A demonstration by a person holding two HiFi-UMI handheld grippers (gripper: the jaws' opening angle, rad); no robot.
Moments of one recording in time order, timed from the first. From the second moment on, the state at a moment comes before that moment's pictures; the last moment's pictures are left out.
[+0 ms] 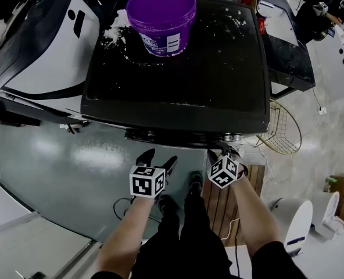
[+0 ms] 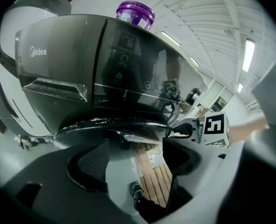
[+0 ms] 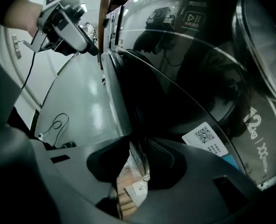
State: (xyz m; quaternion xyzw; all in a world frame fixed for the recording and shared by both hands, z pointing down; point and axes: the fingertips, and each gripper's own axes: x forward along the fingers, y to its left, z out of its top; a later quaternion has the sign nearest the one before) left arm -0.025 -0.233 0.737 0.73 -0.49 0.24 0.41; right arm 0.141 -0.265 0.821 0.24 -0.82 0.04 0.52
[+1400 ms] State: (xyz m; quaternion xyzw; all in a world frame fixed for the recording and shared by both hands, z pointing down) left arm -0.015 -0.108 0.738 0.76 -0.42 0.26 0.42; right arm 0.091 -0.070 0.821 0.29 -0.80 0.24 0.46
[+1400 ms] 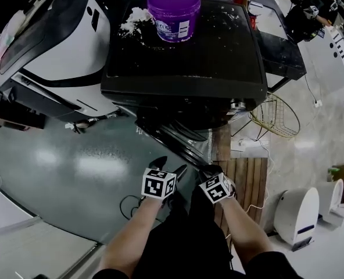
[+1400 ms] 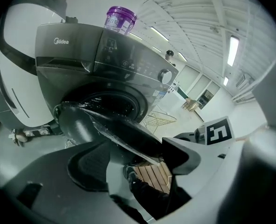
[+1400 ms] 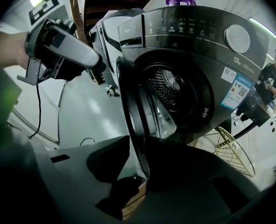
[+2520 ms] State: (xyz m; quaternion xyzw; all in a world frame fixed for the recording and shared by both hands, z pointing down) left arm -0.141 0.026 0.778 0.64 -0.56 0.29 0.44; right arm 0.060 0.003 0.756 0.13 -0.86 0.21 0.44
